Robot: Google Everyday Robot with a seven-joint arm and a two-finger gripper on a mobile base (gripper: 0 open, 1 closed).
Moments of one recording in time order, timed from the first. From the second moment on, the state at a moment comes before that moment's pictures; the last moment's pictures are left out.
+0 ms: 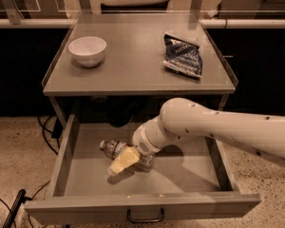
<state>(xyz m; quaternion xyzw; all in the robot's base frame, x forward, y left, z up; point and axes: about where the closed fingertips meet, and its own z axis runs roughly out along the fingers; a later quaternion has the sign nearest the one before) 0.502 0.045 0.660 -0.47 0.81 0.24 0.24</state>
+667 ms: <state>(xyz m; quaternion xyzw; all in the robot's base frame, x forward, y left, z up) 0.494 0.049 0.610 -0.46 0.83 0.17 0.25</state>
